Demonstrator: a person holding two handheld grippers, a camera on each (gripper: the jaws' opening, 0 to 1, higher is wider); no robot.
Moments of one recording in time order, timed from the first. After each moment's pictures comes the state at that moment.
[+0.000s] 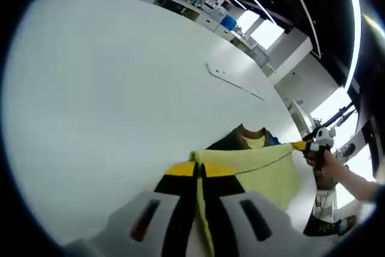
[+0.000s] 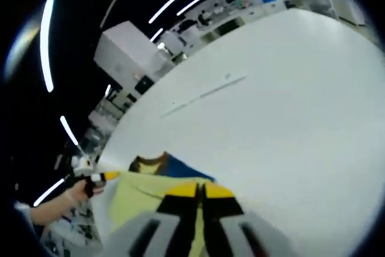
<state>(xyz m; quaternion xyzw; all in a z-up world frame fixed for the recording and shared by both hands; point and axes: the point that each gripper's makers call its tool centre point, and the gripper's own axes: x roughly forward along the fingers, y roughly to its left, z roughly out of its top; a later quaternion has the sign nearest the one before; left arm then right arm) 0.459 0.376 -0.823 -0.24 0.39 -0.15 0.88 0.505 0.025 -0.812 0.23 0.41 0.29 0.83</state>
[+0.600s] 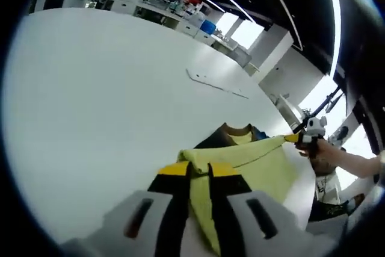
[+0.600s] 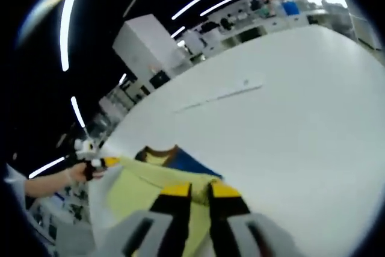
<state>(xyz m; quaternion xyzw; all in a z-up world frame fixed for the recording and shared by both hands) 0.445 0.360 -0.797 -0.21 0.34 -0.23 0.89 0.495 0.027 -0.796 0.18 0.36 0.35 0.84</state>
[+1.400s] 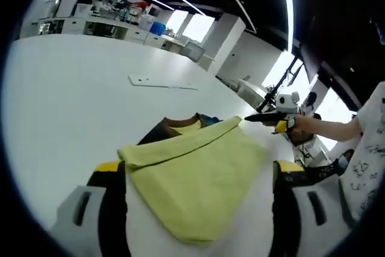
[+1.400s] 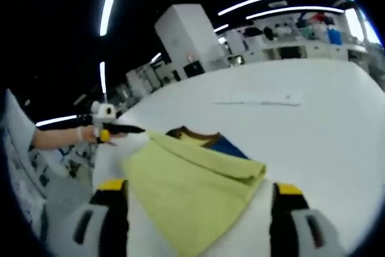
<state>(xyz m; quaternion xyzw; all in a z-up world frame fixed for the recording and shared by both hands) 0.407 0.317 -0.767 -0.15 0.30 -0.37 0.87 0.435 0.052 -0.777 0.07 0.32 0.46 0.82</state>
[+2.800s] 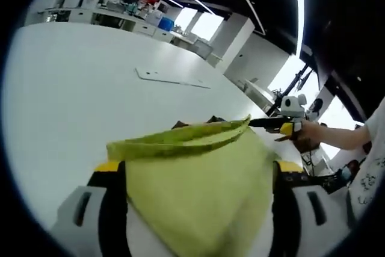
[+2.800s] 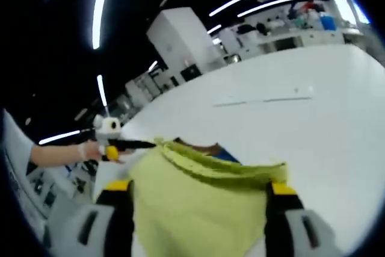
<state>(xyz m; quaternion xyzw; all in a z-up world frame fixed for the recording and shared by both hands) 0.453 0.307 -0.802 -0.17 0.32 -0.34 0.87 0.483 0.083 -0.797 0.13 0.33 0.45 0.82</state>
